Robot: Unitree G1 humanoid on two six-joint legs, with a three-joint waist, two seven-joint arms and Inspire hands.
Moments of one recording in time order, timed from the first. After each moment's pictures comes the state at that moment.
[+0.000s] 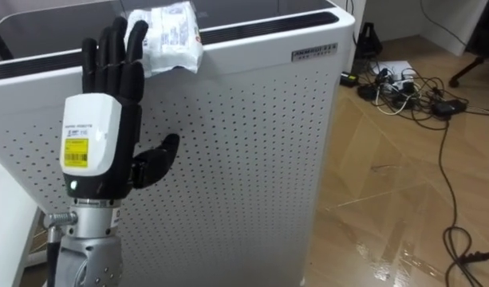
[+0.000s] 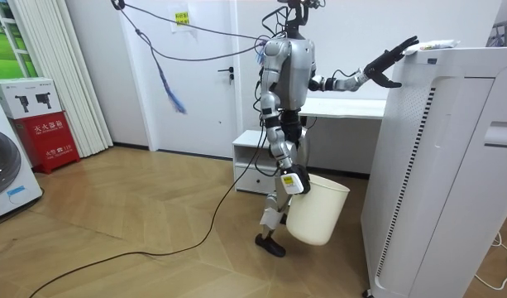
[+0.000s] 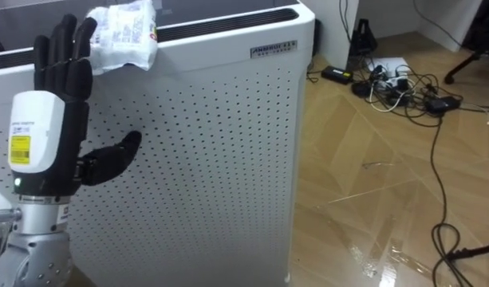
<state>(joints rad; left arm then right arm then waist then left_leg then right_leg) -0.16 0.39 -0.08 0.06 0.84 -0.27 0.65 0.06 -0.27 0.10 1.12 0.22 -0.13 0.17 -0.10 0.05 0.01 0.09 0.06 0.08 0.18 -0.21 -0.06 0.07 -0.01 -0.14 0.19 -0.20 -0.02</state>
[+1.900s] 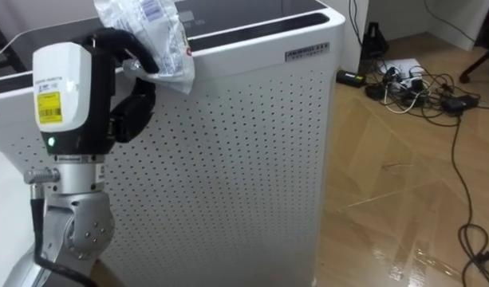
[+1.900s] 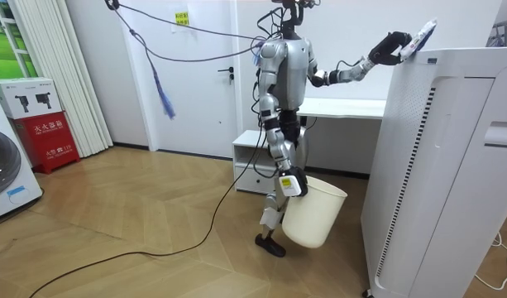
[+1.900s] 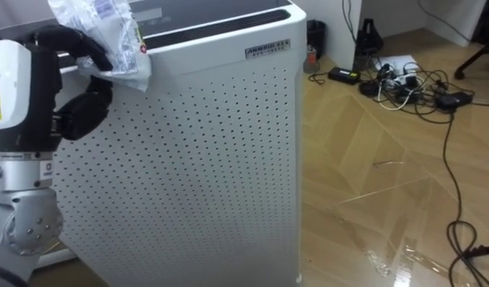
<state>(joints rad) -0.32 0.42 -0.09 0.02 0.70 -0.17 0.62 0.03 -0.30 0.12 1.14 0.23 -0.07 0.12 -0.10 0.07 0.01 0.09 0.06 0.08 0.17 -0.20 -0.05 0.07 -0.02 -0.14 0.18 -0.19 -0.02</state>
